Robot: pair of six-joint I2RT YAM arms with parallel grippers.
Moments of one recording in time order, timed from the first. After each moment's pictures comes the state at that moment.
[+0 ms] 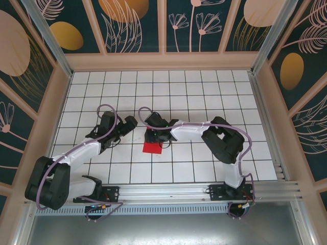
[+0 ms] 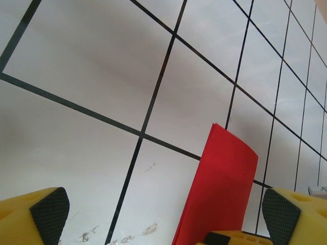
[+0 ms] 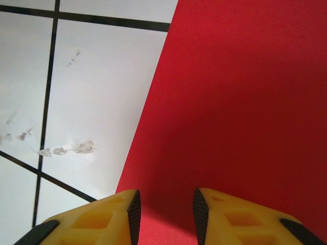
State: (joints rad) left arm -0.35 1.25 0.53 -0.04 0.10 -0.93; right arm 0.95 1.95 1.20 -0.28 -0.05 0.73
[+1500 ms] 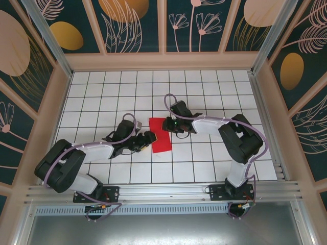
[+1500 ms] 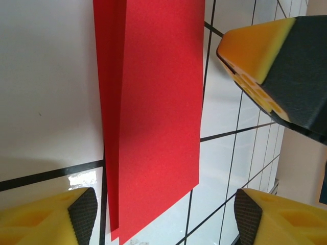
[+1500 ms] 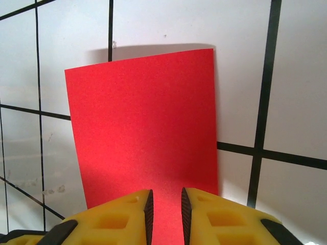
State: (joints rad) left arm -0.58 1.45 0.46 0.25 0.46 -1.04; right arm 0.68 1.81 1.00 -0.11 -0.25 0.73
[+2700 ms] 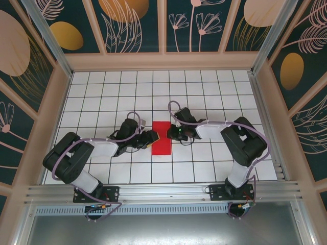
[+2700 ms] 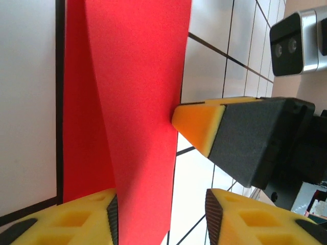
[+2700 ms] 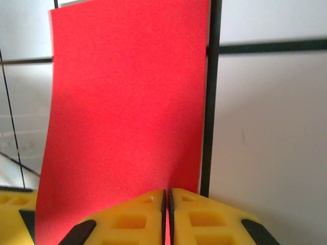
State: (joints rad) left arm -0.60 1.56 0.48 0.41 0.50 -1.09; right arm 0.67 1.75 0.85 -0.09 -0.34 0.76
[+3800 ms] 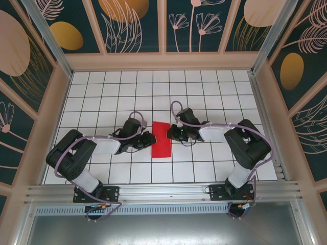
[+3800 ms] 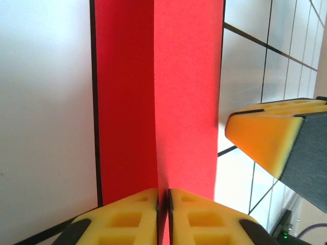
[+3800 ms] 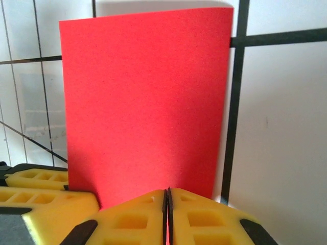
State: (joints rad) left arm -0.60 1.60 0.55 0.25 0.44 -0.93; right arm 0.66 1.70 0.80 -0.01 -0.40 0.79
